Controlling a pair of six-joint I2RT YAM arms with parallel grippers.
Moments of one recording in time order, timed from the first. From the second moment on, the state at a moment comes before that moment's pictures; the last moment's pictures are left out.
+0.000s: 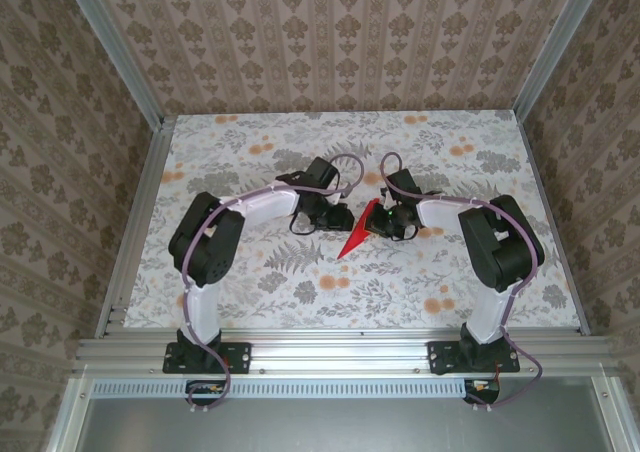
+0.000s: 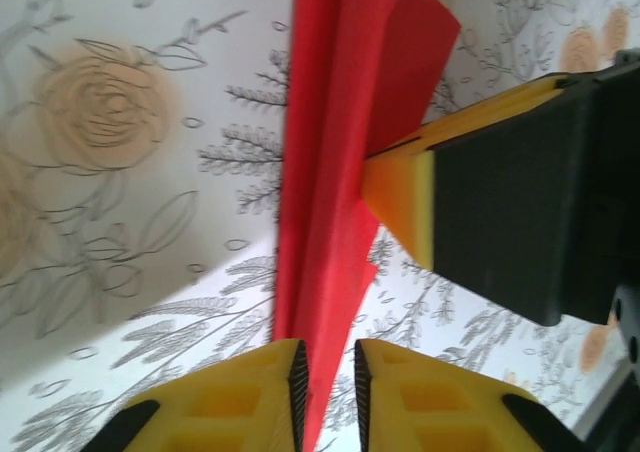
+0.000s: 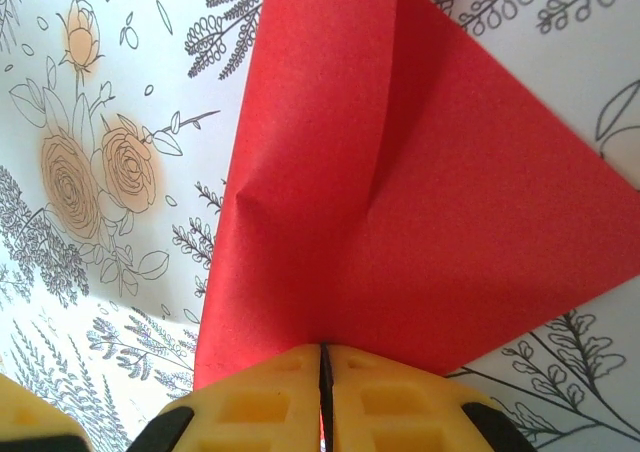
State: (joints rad) left arm -0.71 1.98 1.34 -0.48 0.51 -0.44; right arm 0.35 1.84 0.97 -0.25 -0.36 0.68
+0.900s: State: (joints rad) left arm -0.74 2.05 1.33 -0.46 0.58 -0.45; right arm 0.35 1.88 1.05 -0.35 -0.36 0.68
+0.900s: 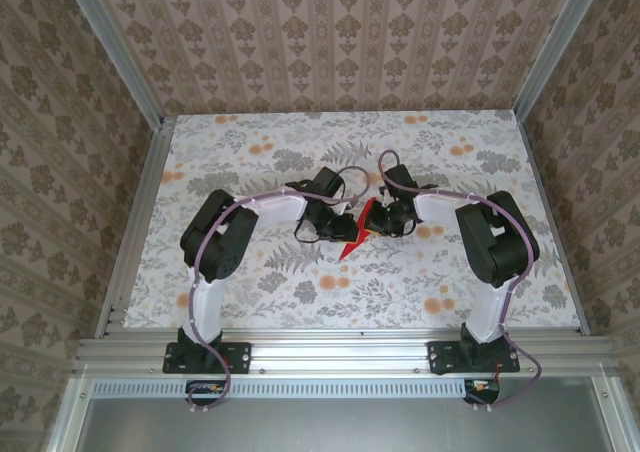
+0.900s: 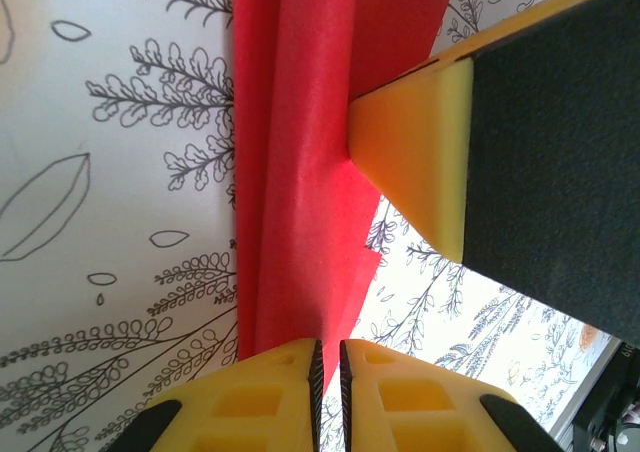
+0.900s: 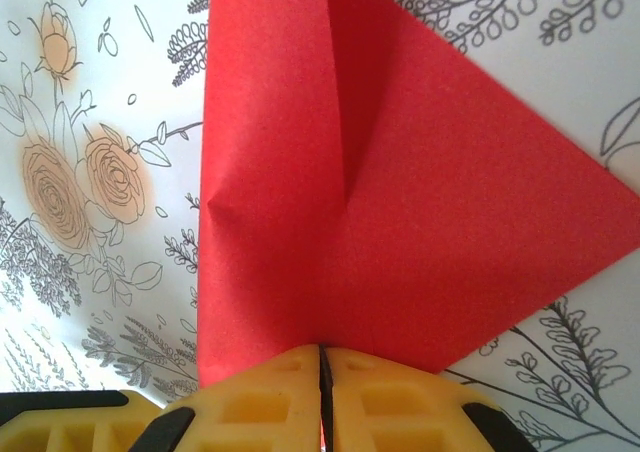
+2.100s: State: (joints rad) left arm -0.78 1.98 1.27 -0.53 0.51 -0.44; right arm 0.35 1.90 1.08 -0.39 -0.35 0.71
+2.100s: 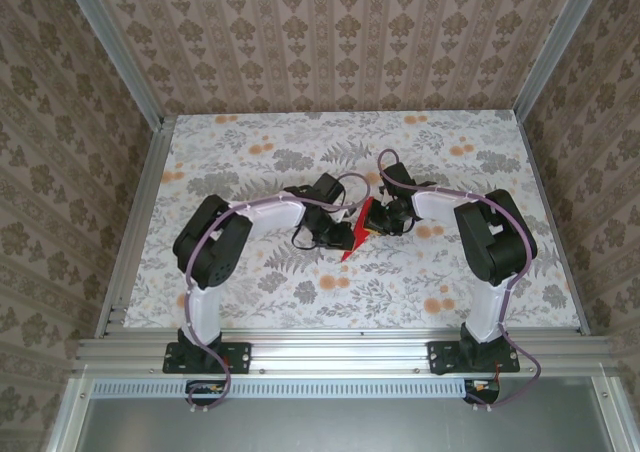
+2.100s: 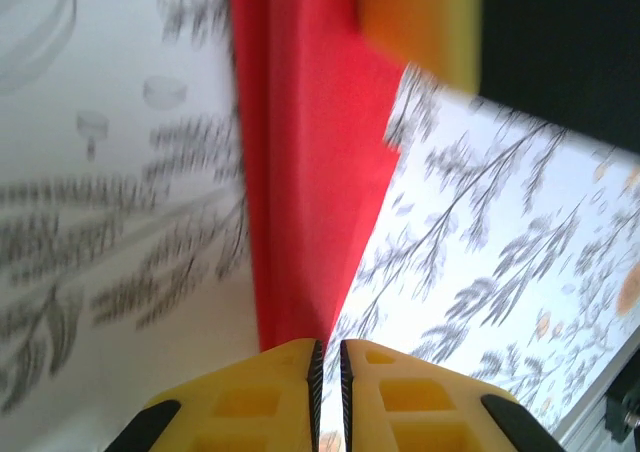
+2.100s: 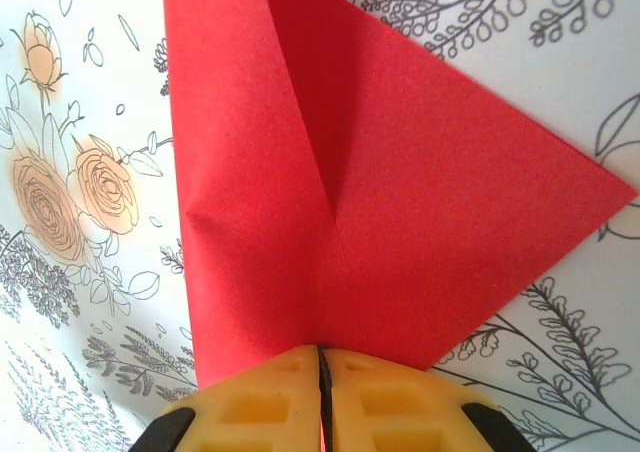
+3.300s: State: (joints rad) left arm -0.78 1.99 1.28 -0.48 0.43 -0.47; right arm 0.35 1.91 1.09 -0.36 -0.34 0.71
